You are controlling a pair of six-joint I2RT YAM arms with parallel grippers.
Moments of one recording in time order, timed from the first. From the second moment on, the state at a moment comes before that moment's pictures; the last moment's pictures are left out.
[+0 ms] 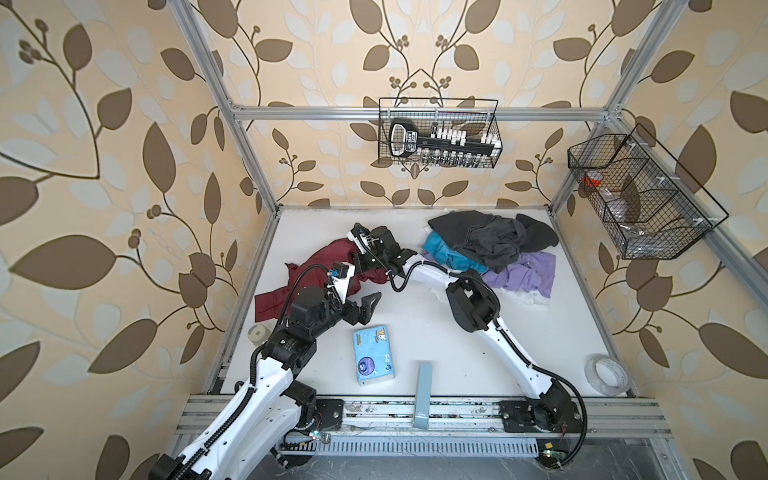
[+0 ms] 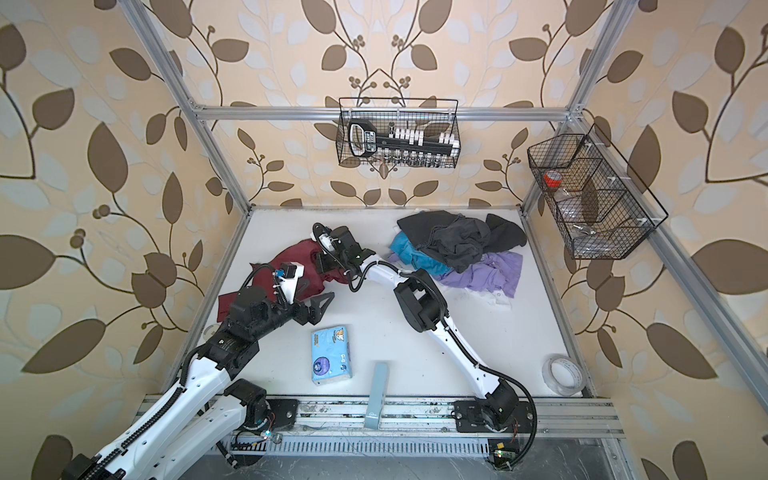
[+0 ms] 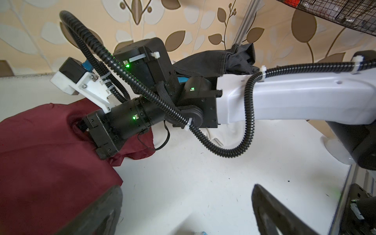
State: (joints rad) left arm -0.35 0.70 0.47 -0.09 0.30 -0.16; right arm 0.71 2.73 2.30 -0.04 -0.57 0.43
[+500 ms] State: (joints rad) left arm -0.35 0.70 0.47 -0.09 0.29 -0.16; right arm 0.63 2.73 2.27 -0.06 -0.41 0.59
